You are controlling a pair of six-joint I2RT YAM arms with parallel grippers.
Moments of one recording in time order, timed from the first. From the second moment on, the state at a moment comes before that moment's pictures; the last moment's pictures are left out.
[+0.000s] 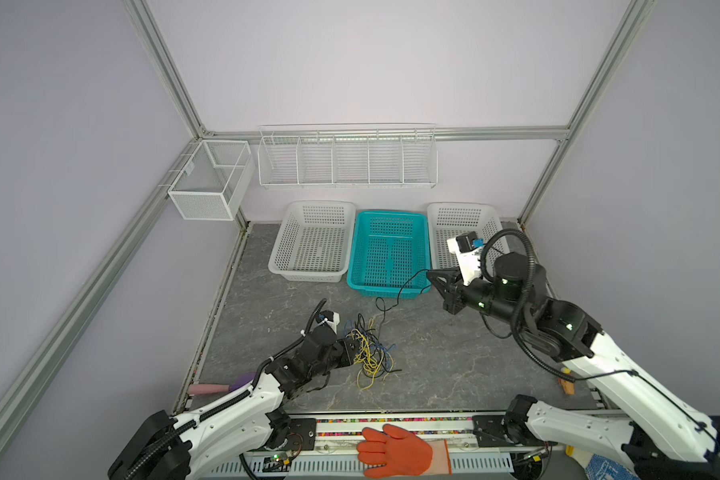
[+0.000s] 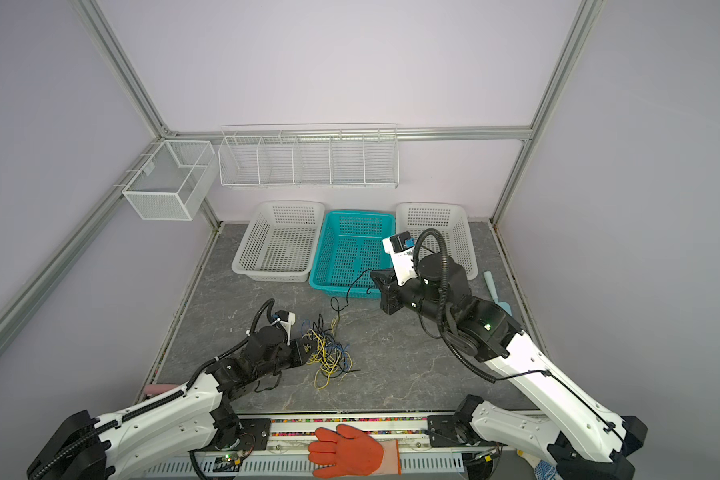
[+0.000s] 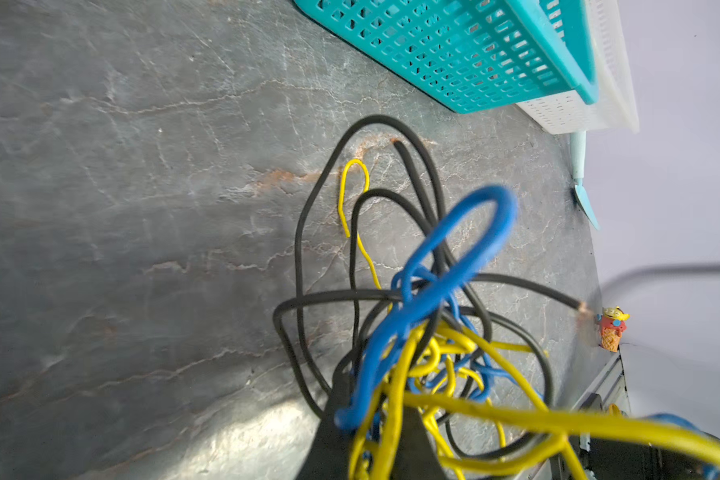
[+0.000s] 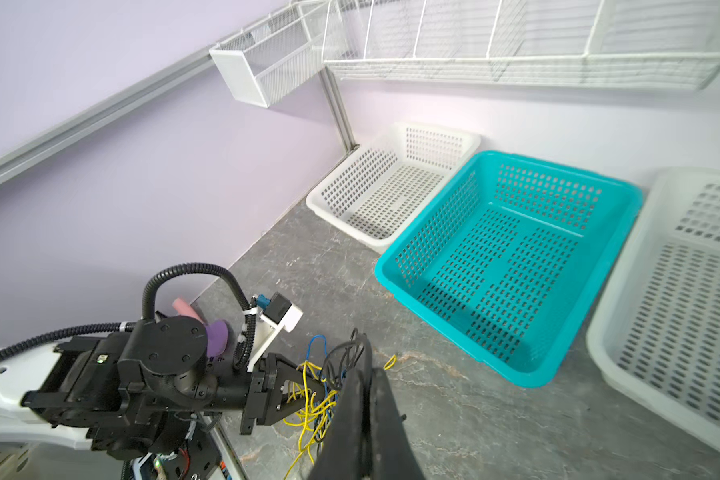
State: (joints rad) left arm -0.80 0.92 0.29 -0.02 0.05 -0.89; right arm 0.81 0.99 1.29 -0.60 0.02 0.28
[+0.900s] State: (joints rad) left arm -0.80 1.00 0.30 0.04 0.05 -0.87; right arm 0.76 0.94 0.98 -0.70 -0.06 0.37
